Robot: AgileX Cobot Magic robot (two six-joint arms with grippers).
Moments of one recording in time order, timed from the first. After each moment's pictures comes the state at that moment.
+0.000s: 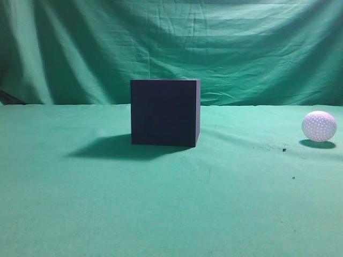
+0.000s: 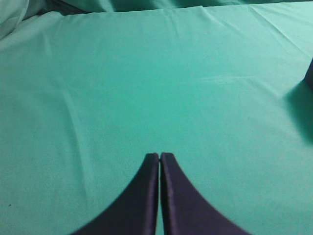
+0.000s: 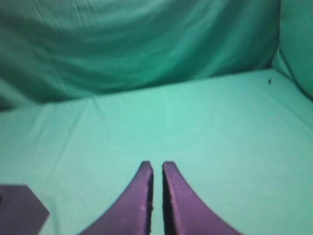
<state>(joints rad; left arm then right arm) -0.11 -0.02 0.02 0.09 0.36 -0.03 0.08 0.54 -0.35 0.14 0.17 0.05</state>
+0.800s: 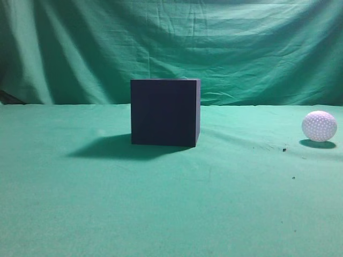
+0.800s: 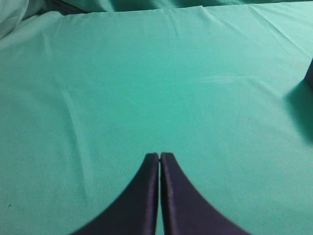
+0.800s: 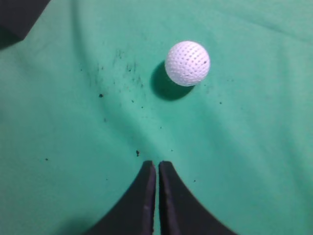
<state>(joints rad) -0.11 -0.02 0.02 0.09 0.36 -0.03 0.29 1.18 -0.71 0.14 0.72 -0.21</state>
